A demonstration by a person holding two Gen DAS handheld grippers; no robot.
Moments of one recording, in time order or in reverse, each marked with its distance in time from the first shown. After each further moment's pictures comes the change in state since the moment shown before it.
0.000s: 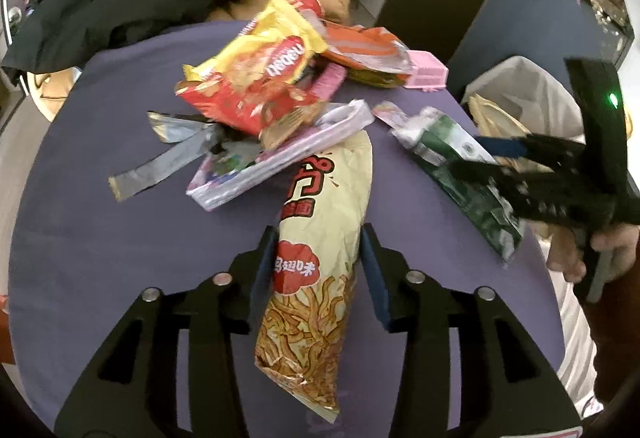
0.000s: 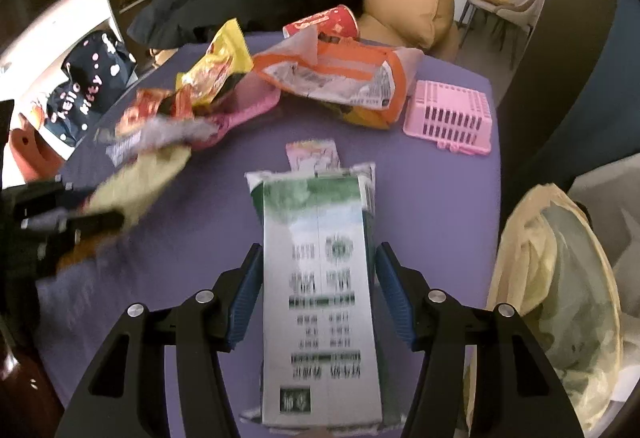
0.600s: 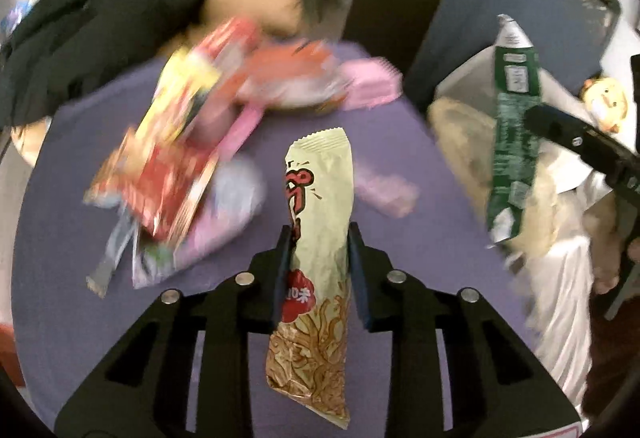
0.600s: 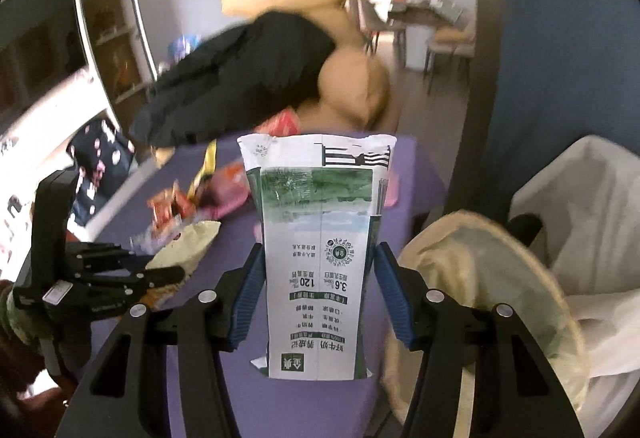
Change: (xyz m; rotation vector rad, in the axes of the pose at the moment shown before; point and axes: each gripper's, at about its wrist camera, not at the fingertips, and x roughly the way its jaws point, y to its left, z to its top) left arm 0.003 -0.082 0.042 0.099 -0.032 -0.004; right arm -0.127 -0.068 -0.027 0.151 -0.337 -0.015
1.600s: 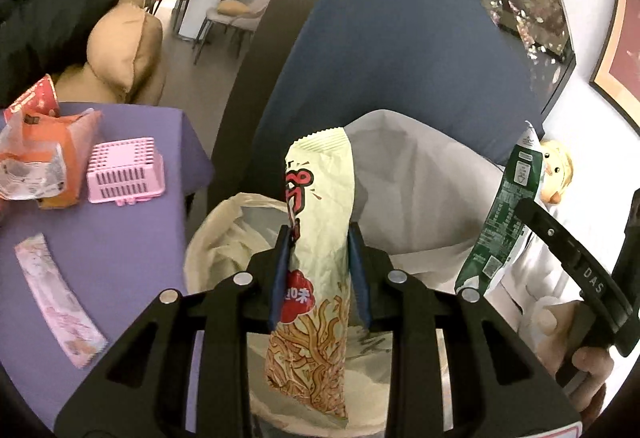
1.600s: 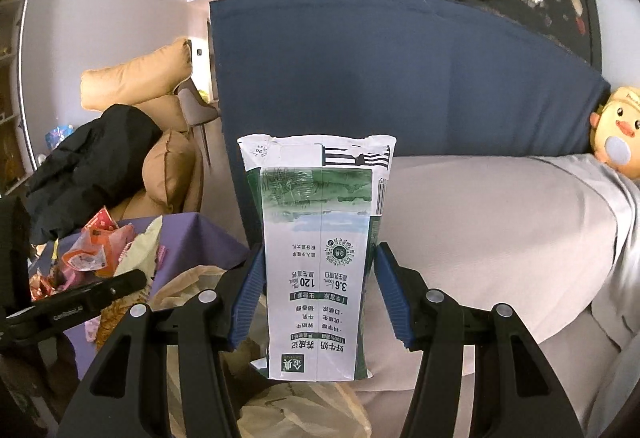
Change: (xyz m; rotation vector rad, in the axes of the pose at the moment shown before) left arm 0.079 -0.179 0.078 -0.103 -0.229 -0.274; right arm -0.100 -0.174 -0.027 0.191 -0.236 -0.452
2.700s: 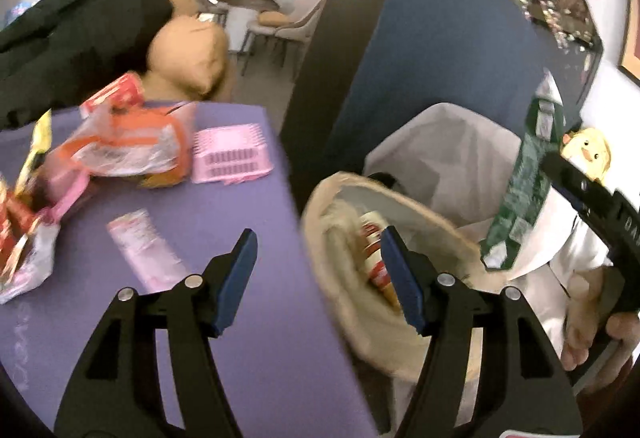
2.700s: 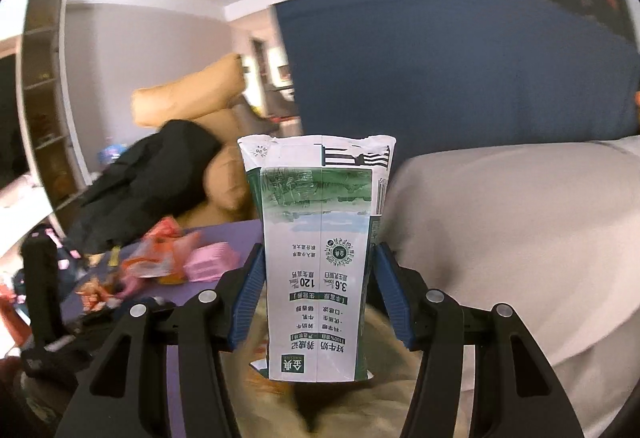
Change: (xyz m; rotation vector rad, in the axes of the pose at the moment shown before) left arm -0.054 0.054 -0.034 0.025 -0.004 0.208; right arm 0.011 0.057 -0.017 0.052 -0.015 0.290
